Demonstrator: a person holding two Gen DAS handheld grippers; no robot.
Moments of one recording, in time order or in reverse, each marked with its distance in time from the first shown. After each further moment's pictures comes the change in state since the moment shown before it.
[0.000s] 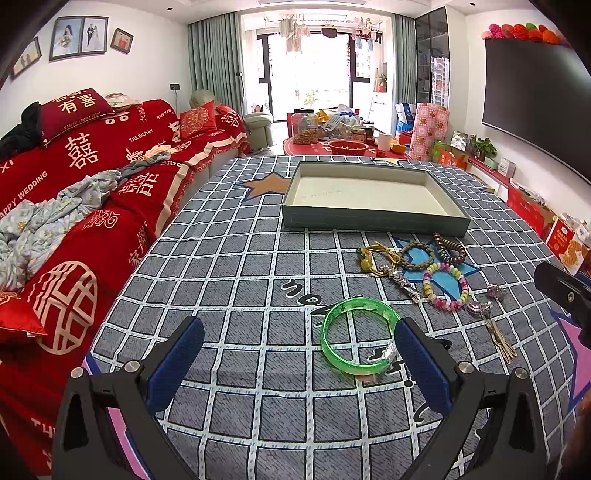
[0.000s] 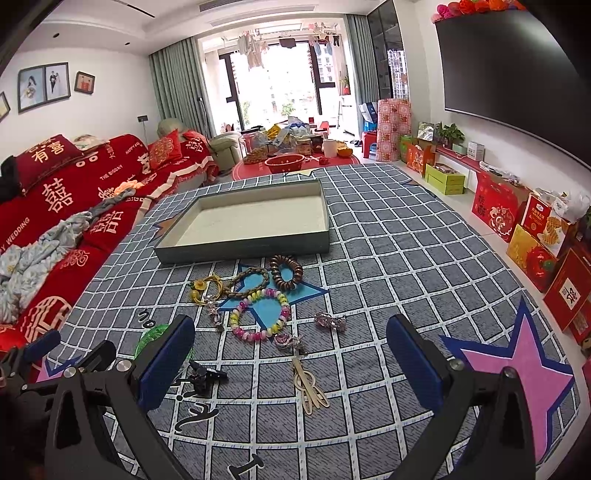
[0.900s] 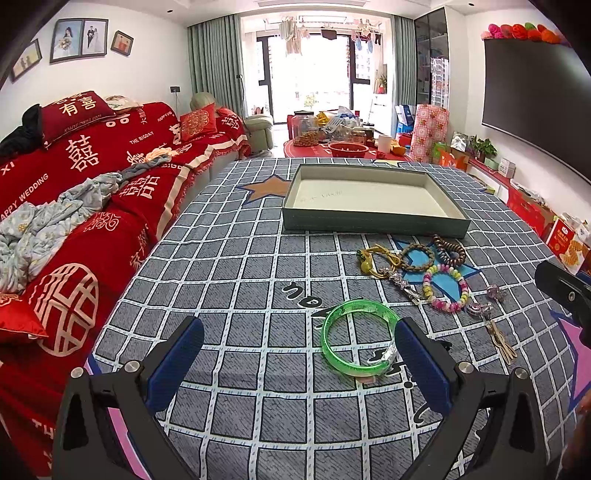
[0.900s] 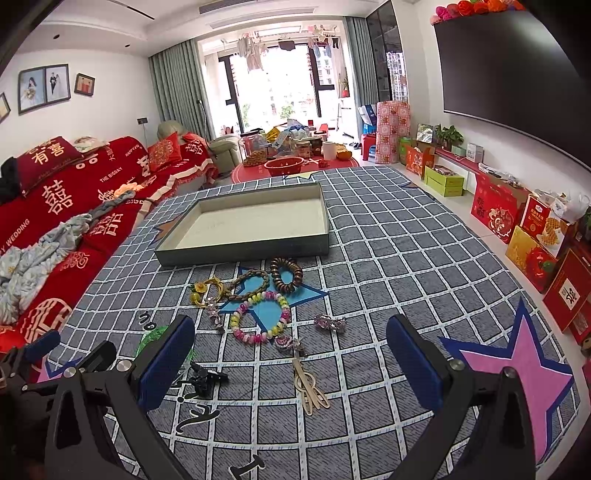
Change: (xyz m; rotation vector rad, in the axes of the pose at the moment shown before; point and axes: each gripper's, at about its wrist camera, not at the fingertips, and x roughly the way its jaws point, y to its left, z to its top) left arm 0.000 0.001 0.001 0.000 0.000 0.001; right arm -0.001 0.002 0.001 0.000 -0.002 -0.001
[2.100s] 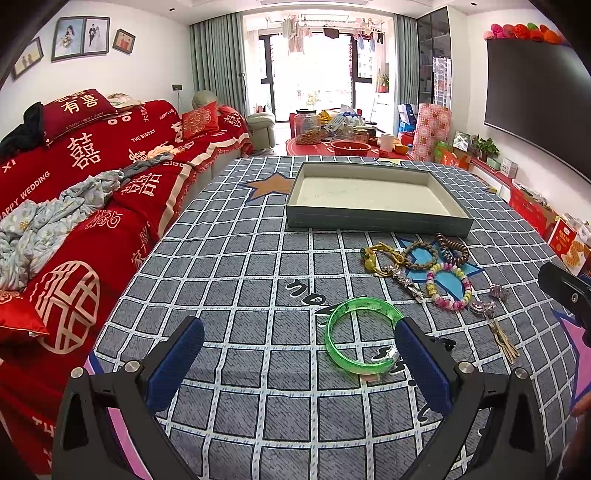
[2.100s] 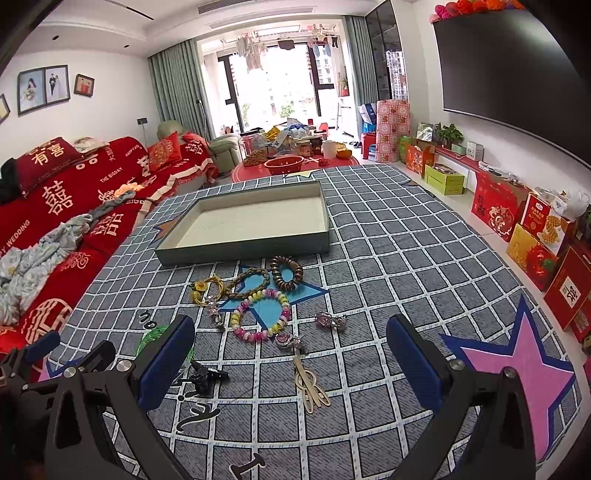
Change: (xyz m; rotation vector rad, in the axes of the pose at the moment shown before) left arm -0.002 0.003 0.000 -0.001 -0.001 0.005; right arm 0.000 0.002 -0.001 0.001 0.001 0.005
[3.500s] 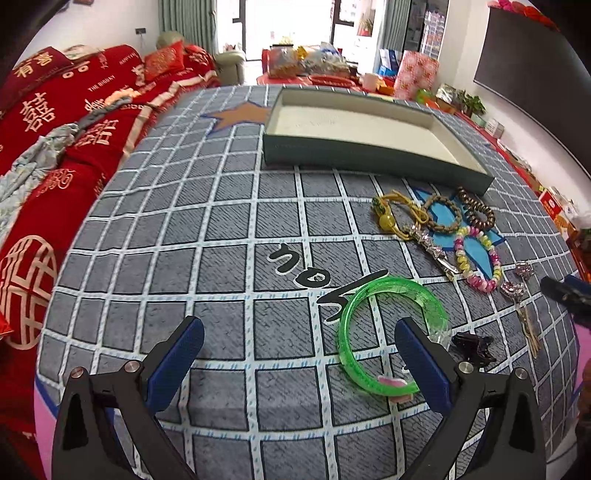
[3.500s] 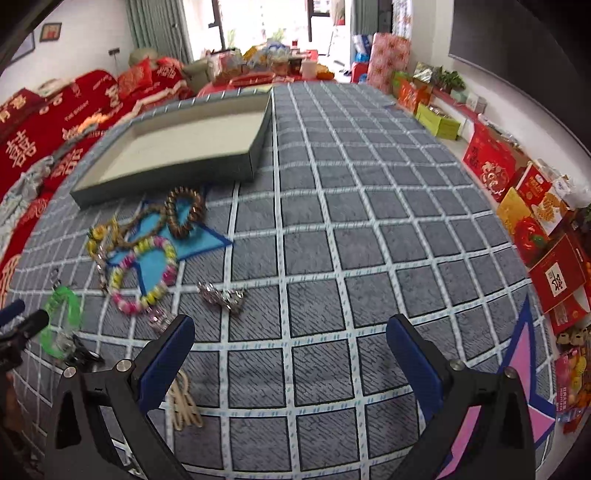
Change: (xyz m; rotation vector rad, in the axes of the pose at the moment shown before) left arm 0.091 0.008 0.007 0.011 0.281 -0.139; right arm 0.097 -0.077 0.002 -0.041 0.353 -0.079
